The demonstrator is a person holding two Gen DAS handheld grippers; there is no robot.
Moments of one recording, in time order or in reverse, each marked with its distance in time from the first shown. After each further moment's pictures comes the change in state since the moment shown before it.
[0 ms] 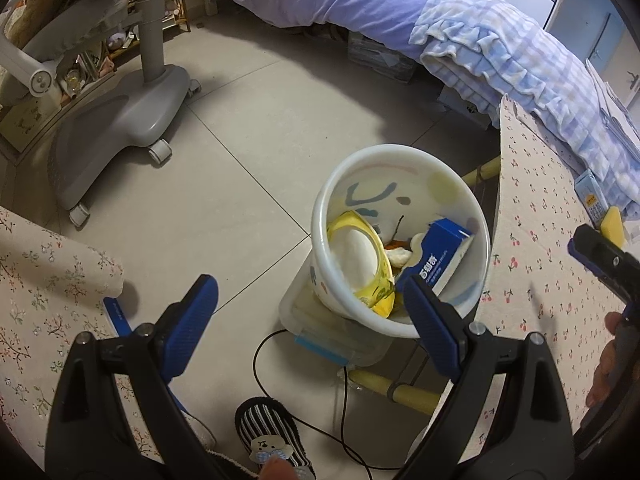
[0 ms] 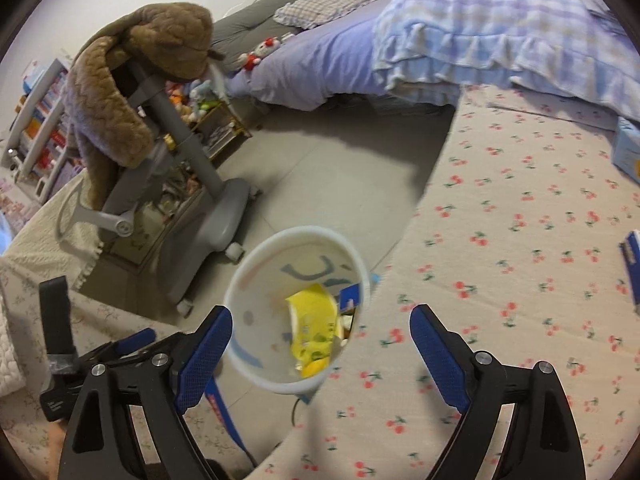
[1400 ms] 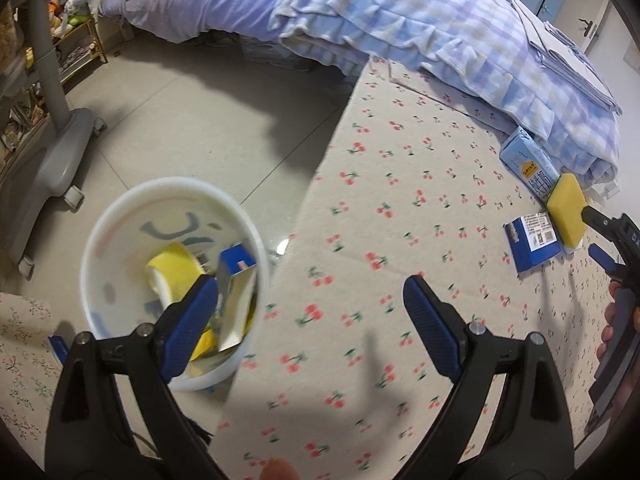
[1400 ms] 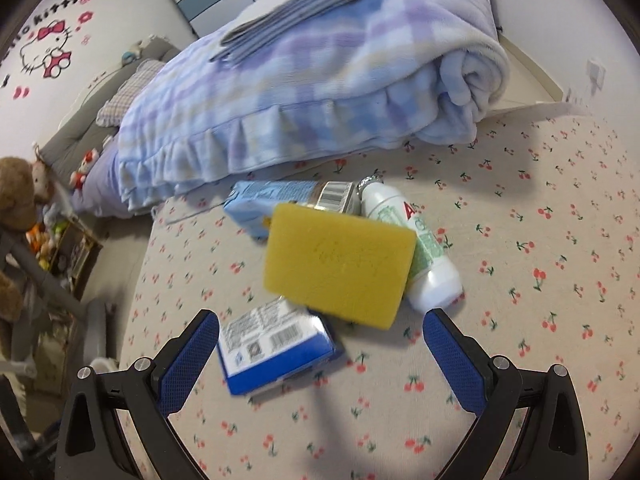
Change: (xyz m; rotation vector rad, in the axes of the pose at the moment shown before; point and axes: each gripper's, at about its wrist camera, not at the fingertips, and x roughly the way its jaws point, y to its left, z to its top) left arm 0.024 -0.192 0.021 0.167 0.016 -0.109; right arm -0.146 -0.268 0.026 0.382 -0.177 -0.428
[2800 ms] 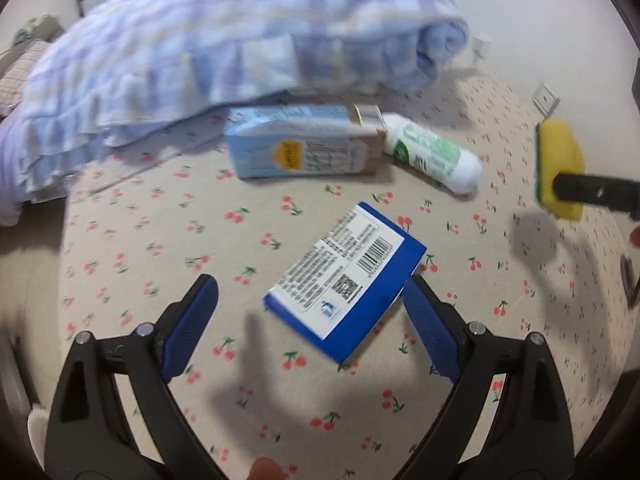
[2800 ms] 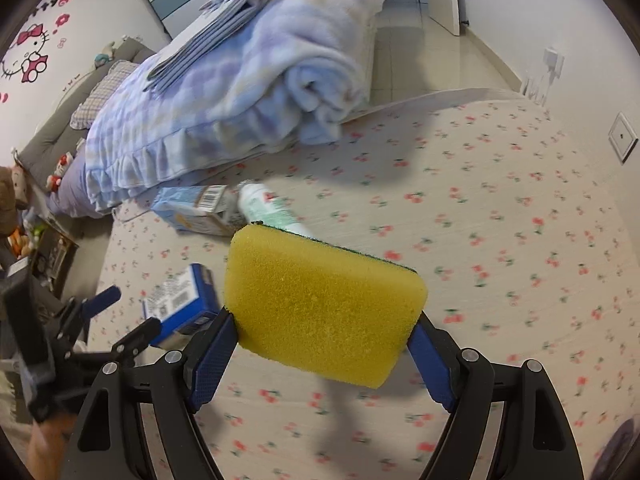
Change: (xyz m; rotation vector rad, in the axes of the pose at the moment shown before) left arm 0.055 -0.220 0.018 0.677 -0.062 -0.290; right arm -0.062 -0.095 -0.008 0.018 0.034 -0.100
